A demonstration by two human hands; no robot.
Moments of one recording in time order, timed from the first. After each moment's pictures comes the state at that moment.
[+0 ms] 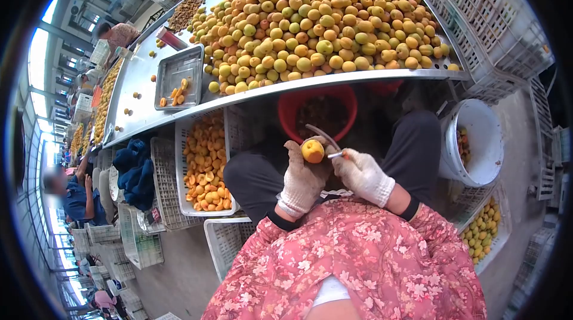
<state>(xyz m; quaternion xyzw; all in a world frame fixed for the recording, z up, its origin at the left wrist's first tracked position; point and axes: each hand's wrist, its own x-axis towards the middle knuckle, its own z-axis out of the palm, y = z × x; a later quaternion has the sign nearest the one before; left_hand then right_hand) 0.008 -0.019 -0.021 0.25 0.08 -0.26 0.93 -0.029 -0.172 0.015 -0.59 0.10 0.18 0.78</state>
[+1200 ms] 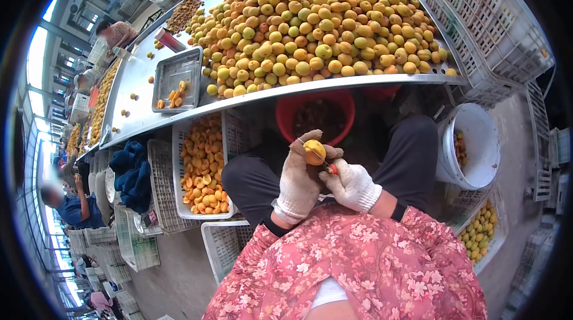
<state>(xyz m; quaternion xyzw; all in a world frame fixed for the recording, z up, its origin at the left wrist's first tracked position) 0.008 -0.016 0.004 0.39 -0.03 -0.19 0.90 -0.032 -0.162 -0.022 -0.85 -0.10 -0.01 0.51</state>
